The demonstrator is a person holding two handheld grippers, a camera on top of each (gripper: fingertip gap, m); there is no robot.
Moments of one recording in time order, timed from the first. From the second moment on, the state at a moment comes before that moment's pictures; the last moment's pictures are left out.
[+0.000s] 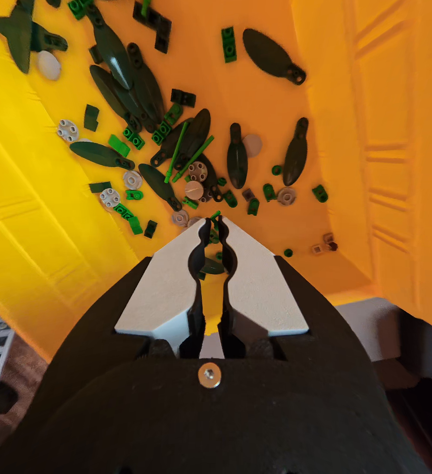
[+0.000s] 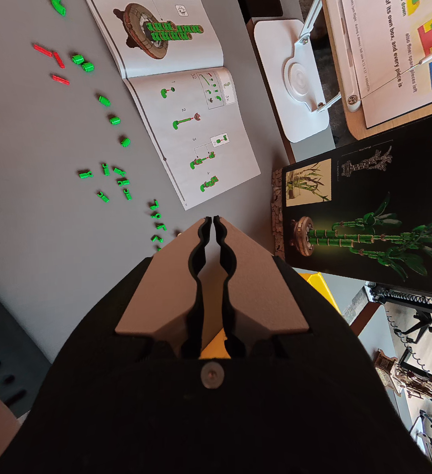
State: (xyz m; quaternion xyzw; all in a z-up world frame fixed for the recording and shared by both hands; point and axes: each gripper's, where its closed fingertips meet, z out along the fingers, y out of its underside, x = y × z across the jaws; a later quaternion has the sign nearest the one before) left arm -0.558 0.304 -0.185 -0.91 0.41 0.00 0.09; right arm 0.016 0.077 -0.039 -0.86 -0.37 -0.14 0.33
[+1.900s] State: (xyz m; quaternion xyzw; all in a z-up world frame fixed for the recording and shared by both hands) left arm 0.060 0.013 -0.189 -0.56 0.81 -0.14 0.09; right arm 0.044 0.006 0.048 -0.76 -0.36 -0.09 0.54
